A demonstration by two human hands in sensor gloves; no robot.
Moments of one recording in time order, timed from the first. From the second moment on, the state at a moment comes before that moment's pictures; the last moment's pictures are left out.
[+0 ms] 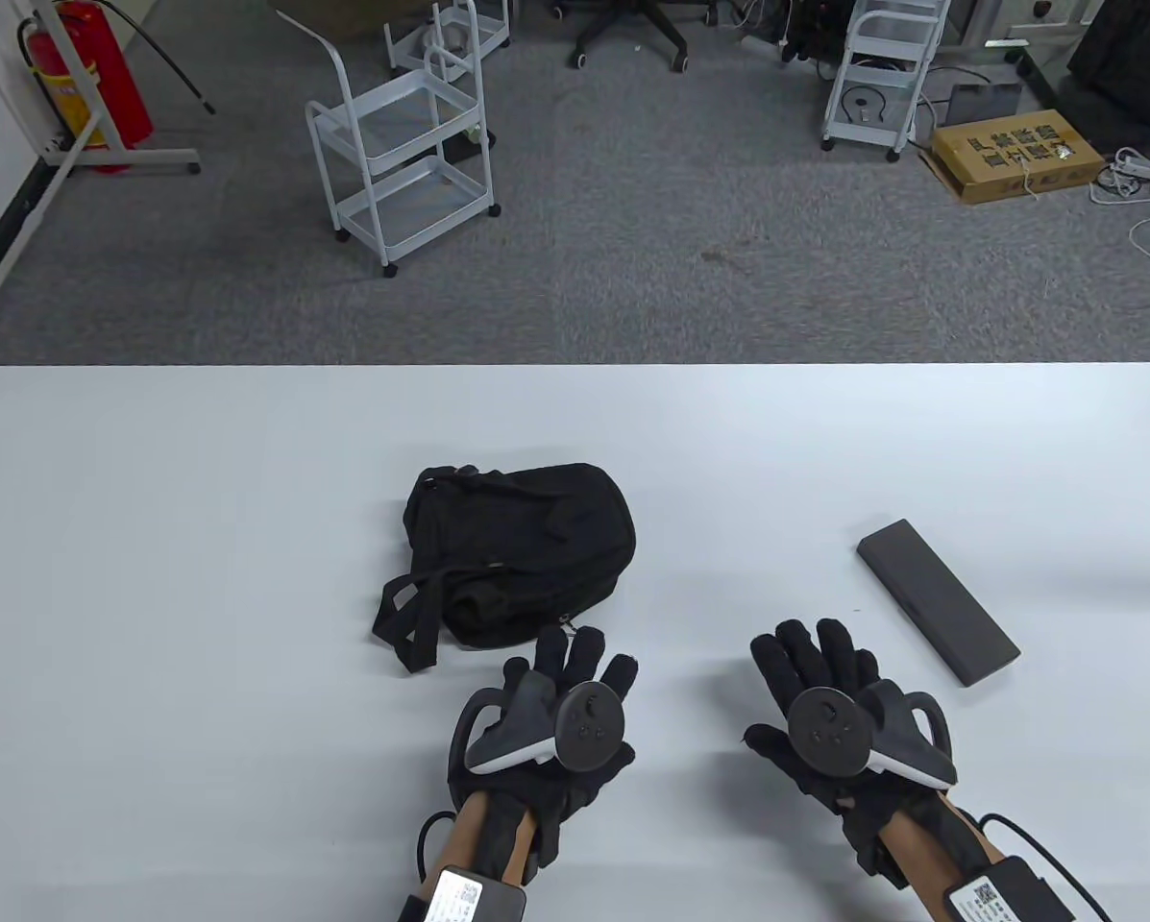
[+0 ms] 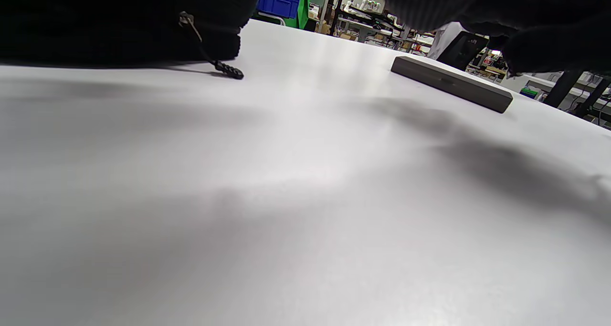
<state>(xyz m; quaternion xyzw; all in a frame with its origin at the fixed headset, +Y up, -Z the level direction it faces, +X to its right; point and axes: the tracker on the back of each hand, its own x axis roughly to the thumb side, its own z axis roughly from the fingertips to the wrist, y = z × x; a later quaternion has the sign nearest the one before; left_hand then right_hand) -0.067 -0.740 -0.282 -0.17 -0.28 0.06 0.94 0.192 -0.740 -0.269 0.18 0.08 0.98 0.08</state>
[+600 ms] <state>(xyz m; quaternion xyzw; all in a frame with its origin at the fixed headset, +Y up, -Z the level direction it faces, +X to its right) -0.079 -0.728 -0.309 -0.16 -0.21 0.05 0.96 0.191 -0.742 -0.269 0.18 0.09 0.98 0.06</state>
